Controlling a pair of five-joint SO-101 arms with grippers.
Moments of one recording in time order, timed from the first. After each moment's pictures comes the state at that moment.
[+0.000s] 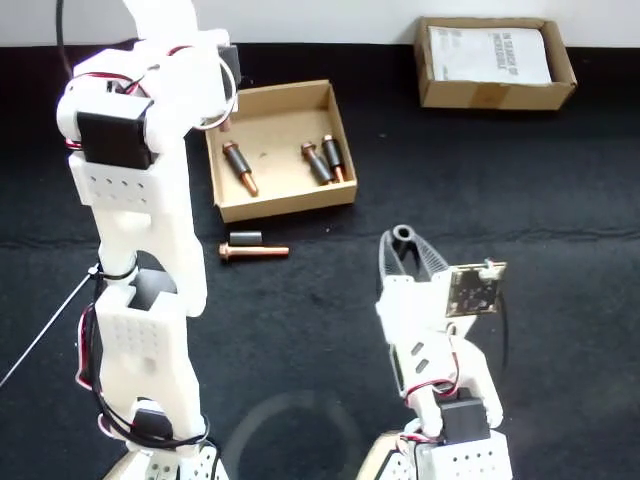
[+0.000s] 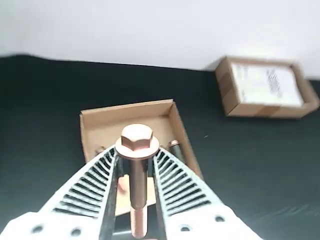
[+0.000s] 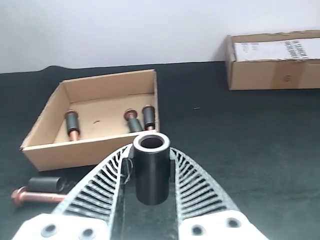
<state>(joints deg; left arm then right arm) 2.6 29.6 -92.6 100.8 20.9 -15.6 -103.6 95.4 26.9 -7.4</state>
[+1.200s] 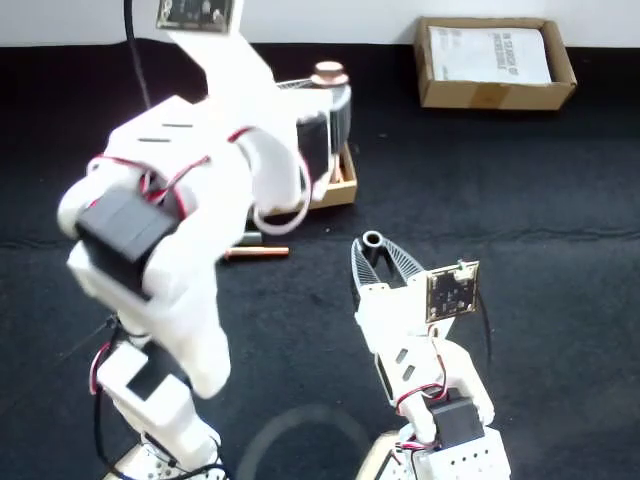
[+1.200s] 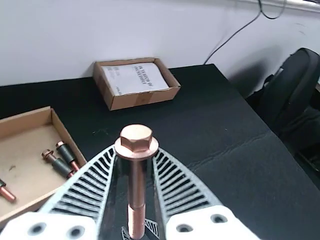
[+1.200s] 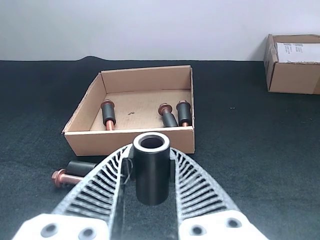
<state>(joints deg) 28.7 7.7 -84.3 101.2 22.0 -22.7 -103.6 95.4 26.9 -7.5</state>
